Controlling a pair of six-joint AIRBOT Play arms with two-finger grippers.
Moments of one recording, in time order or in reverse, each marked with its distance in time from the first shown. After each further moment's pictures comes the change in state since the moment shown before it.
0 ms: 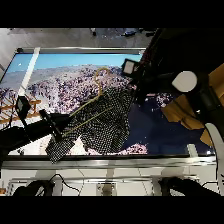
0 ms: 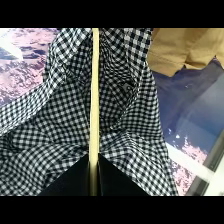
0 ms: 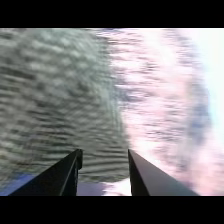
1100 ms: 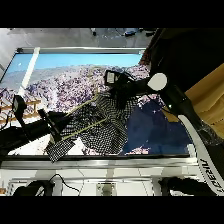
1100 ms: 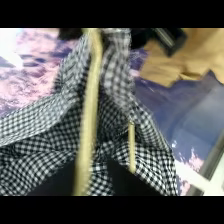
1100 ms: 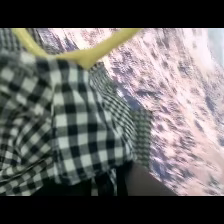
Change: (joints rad) left arm -0.003 0.003 -0.002 -0.032 0.008 -0.011; right arm 0.116 -0.173 -0.001 0.277 -0.051 -0.179
